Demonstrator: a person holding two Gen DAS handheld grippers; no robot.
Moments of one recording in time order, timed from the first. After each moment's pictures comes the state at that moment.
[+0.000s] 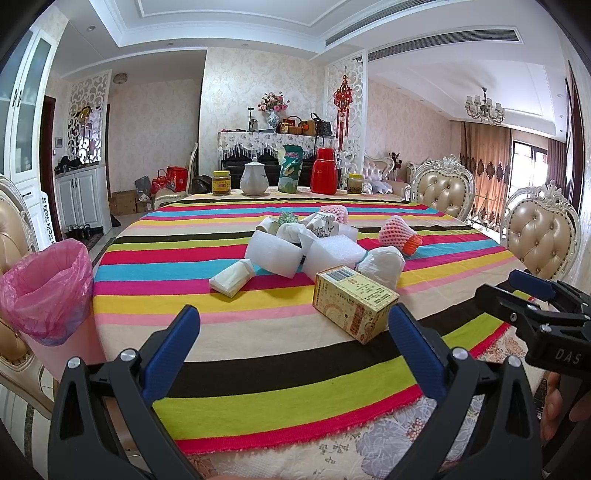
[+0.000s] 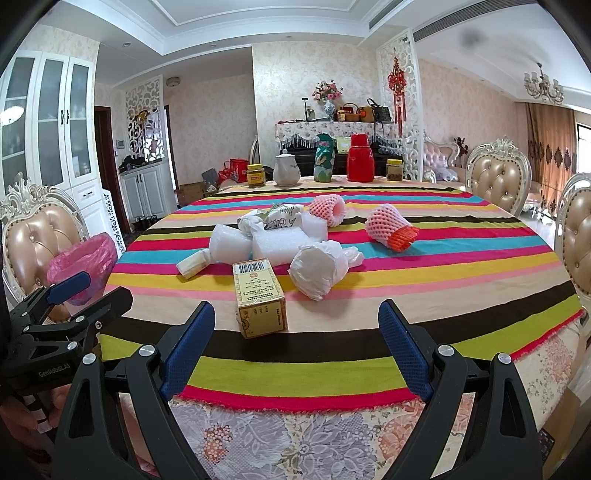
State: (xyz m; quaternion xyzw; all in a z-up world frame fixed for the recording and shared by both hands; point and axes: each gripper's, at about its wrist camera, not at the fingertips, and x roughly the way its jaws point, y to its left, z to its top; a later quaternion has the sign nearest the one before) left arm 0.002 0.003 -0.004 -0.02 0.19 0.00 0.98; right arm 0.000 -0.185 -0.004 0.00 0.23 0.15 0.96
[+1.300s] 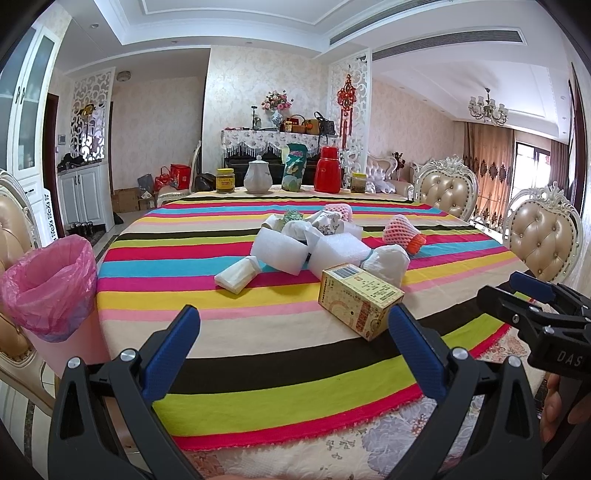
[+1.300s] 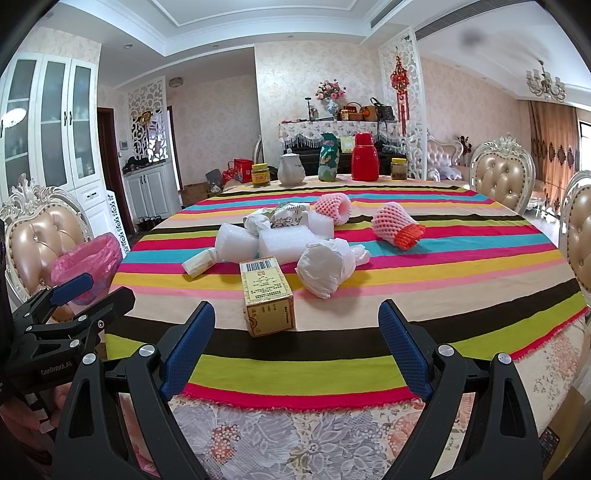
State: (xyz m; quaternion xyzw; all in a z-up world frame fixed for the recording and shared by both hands) left arm 0.000 0.008 -0.005 -0.03 0.20 0.00 0.98; right arm -0.003 -0.178 -0.007 0.00 0.23 0.16 0.96
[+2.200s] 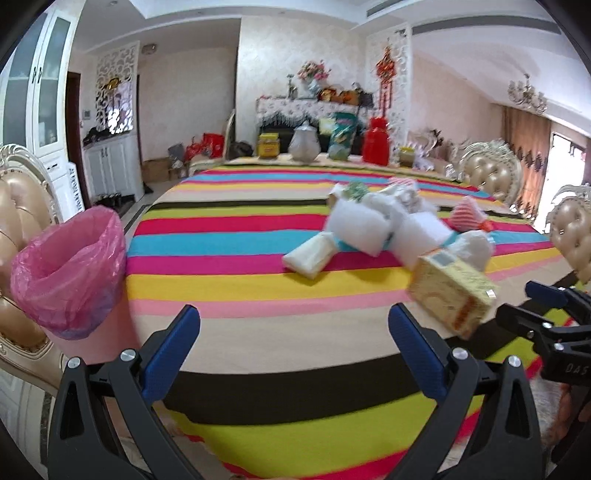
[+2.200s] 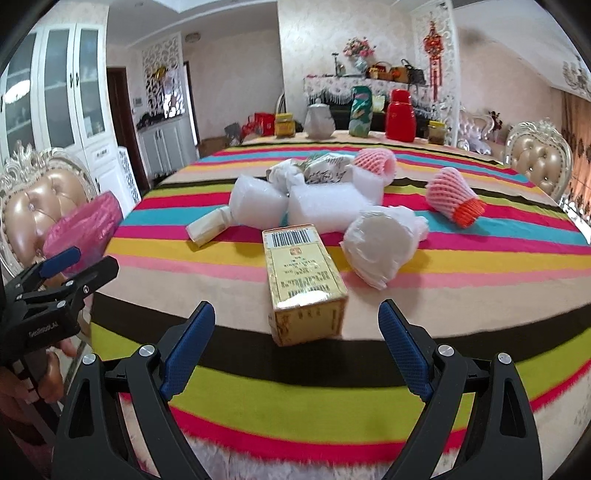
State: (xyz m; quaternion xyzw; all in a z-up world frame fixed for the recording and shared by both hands) left arm 0.061 0.085 -0.029 -0.04 0.27 0.07 0.96; right arm 0.074 -0.117 -0.039 -0.04 0.32 0.20 0.93
